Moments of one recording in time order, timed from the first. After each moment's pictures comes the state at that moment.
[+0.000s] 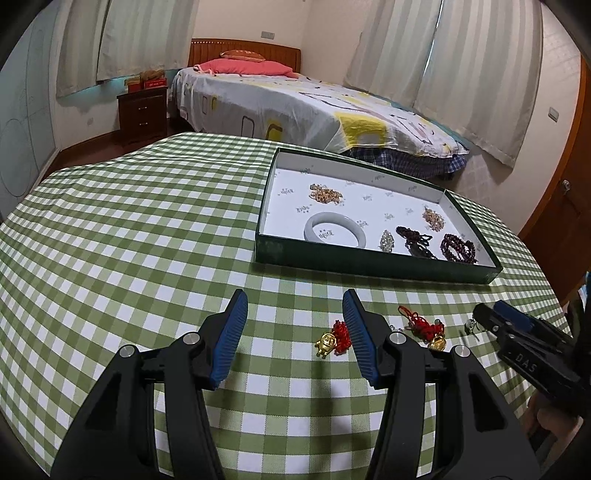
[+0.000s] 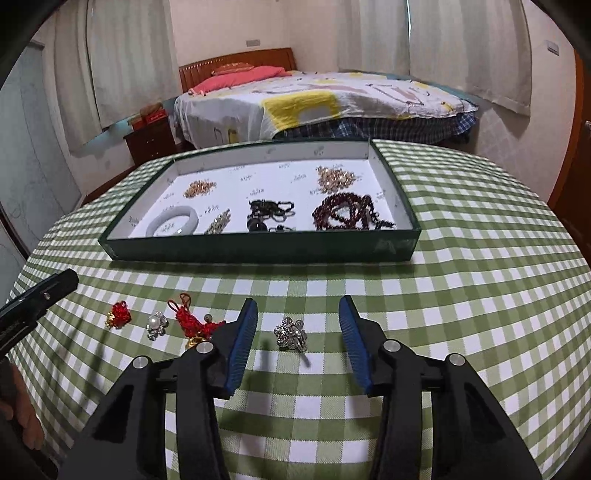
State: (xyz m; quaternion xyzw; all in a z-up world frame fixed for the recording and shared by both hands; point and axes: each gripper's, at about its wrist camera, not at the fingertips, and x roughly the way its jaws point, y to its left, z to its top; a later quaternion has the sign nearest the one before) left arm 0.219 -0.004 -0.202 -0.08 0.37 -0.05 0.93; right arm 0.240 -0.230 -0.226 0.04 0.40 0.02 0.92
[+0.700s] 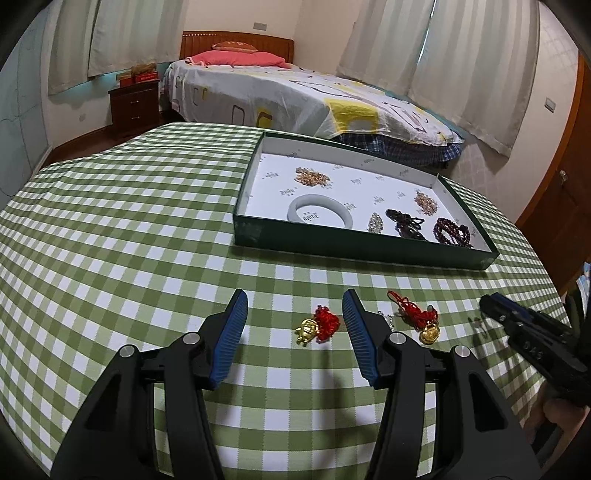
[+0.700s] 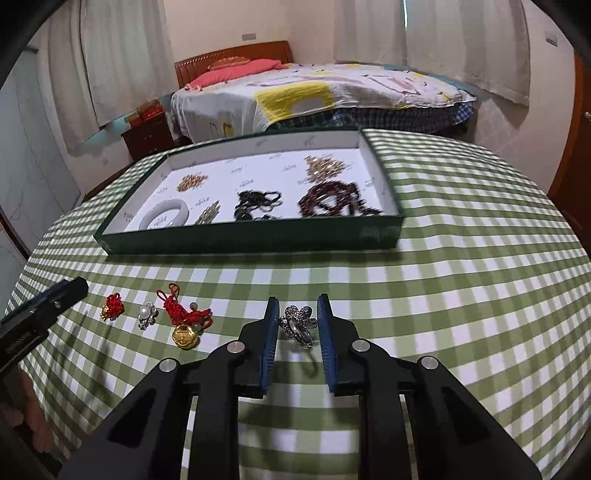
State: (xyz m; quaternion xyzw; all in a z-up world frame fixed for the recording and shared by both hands) left arm 0.220 -0.024 -0.214 -0.07 0.39 -0.06 0.92; right arm 0.228 -0.248 -0.221 0.06 0.40 0.01 0.91
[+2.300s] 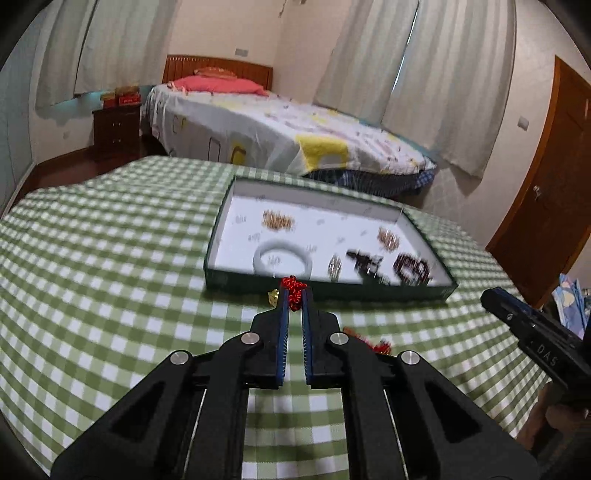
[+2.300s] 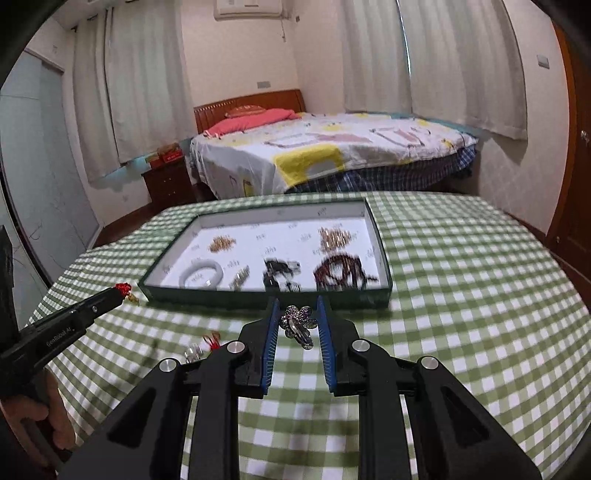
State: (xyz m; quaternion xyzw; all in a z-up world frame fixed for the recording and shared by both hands) left arm 0.212 -0.026 -0.169 -0.09 0.32 -0.11 0.94; right arm 0.205 -0.248 -0.162 0.06 0.31 0.04 0.95
